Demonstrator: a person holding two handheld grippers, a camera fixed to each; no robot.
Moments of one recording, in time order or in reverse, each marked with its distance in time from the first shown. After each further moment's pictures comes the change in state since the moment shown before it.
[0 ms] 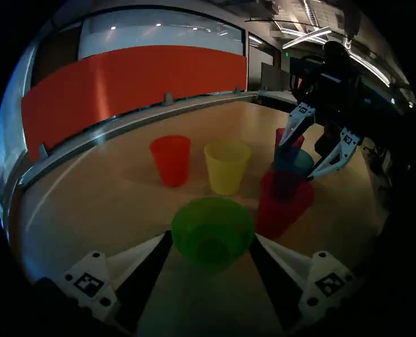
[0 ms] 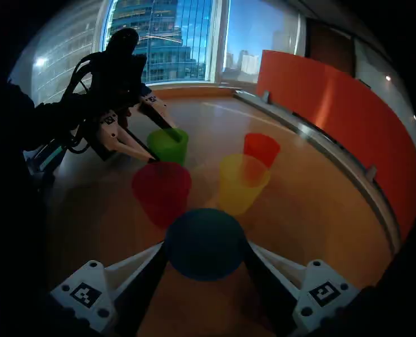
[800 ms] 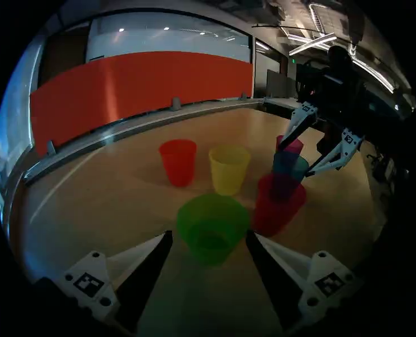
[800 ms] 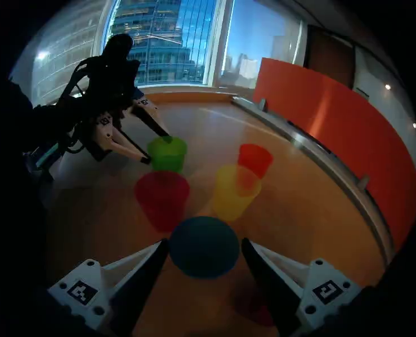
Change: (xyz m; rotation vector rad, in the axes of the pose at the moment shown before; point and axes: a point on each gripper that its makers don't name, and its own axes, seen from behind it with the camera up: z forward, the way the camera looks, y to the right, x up) left arm 0.003 -0.001 -0.023 0.032 0.037 -0.038; right arm 0.017 0.001 -0.020 -0.042 0.020 -0.036
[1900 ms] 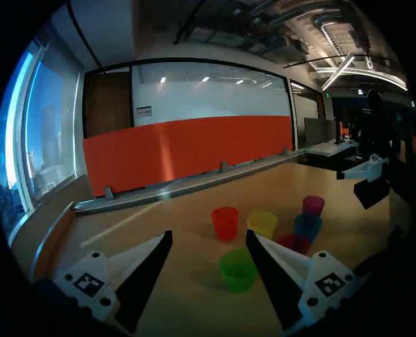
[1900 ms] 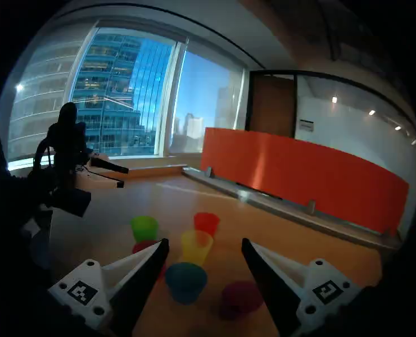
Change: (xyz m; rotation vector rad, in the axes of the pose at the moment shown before) left arm 0.093 -0.025 -0.105 0.336 0.325 0.003; right arm 0.074 0.010 -0.110 -0.303 0.425 0.157
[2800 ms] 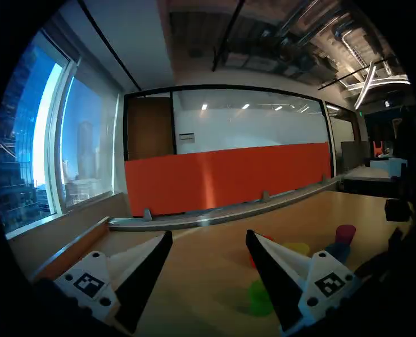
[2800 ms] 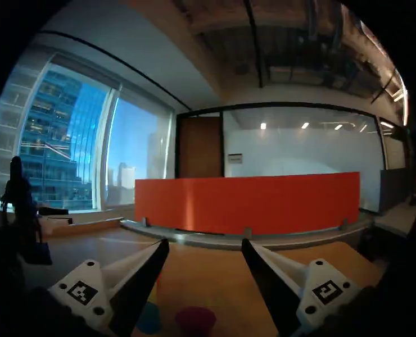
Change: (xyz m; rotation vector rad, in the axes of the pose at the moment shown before) left arm 0.036 -0.042 -0.014 0.281 0.178 -0.033; right arm 0.047 0.102 -0.051 -0.440 0.291 0.167
